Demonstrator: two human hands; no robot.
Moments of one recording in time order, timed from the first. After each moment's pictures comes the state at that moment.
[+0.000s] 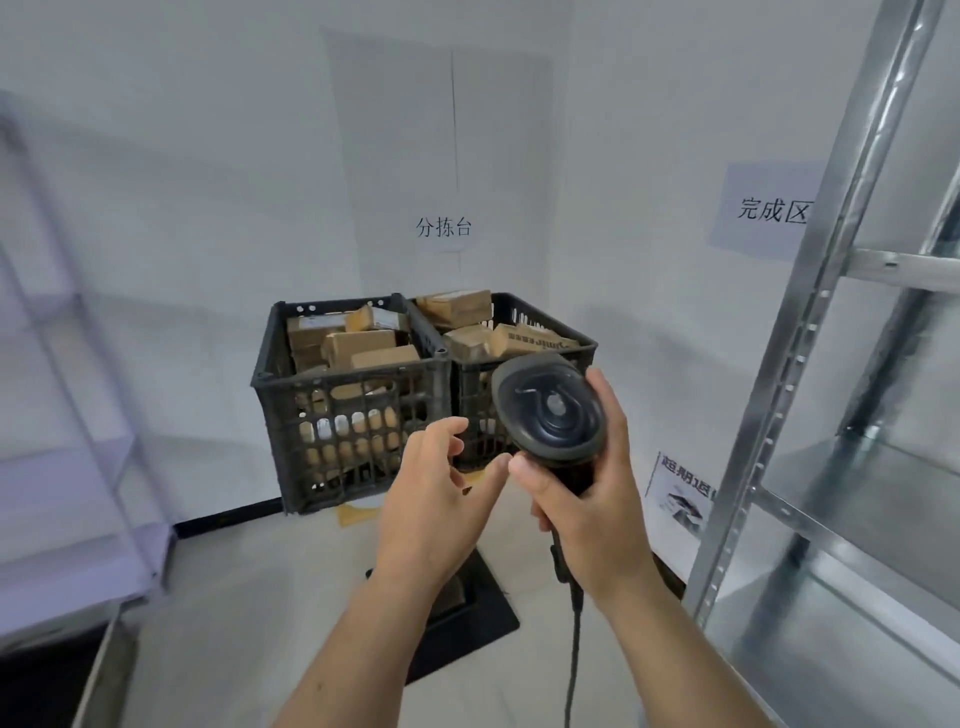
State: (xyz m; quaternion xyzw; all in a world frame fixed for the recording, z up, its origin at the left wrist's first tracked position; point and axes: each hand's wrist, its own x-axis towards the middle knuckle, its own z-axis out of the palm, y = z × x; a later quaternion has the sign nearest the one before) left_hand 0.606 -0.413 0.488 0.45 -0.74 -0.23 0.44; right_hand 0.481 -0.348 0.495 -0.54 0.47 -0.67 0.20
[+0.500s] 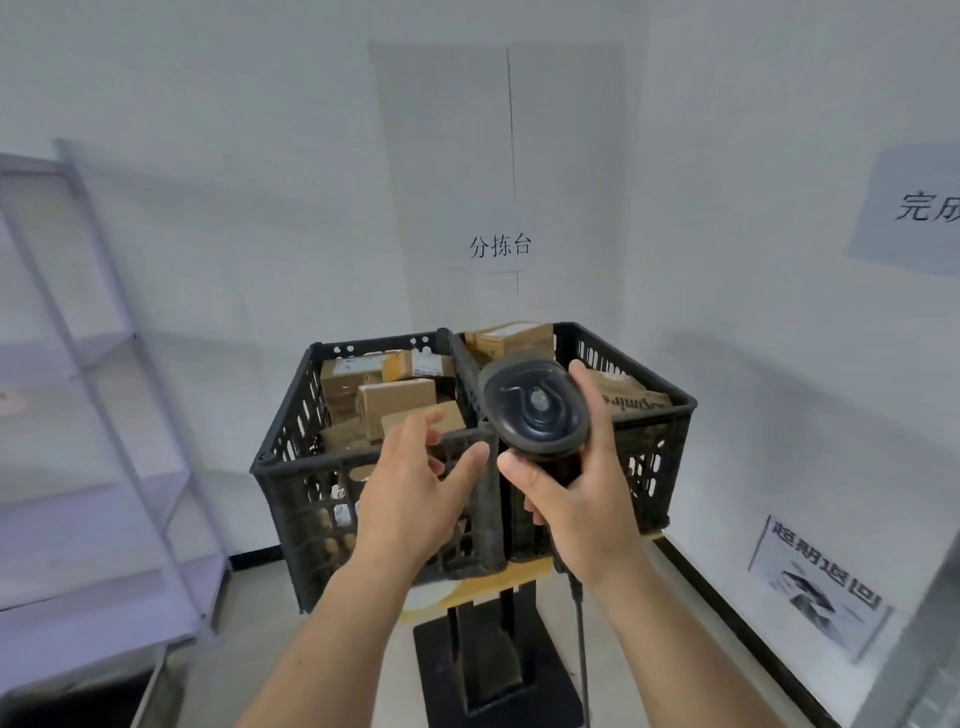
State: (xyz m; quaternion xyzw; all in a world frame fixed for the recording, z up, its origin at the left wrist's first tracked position) left_hand 0.581 -0.616 0.515 0.52 -0.72 -0.15 0.43; right_hand 0.431 -0.562 0.511 -0.59 0.42 -0.65 0.24
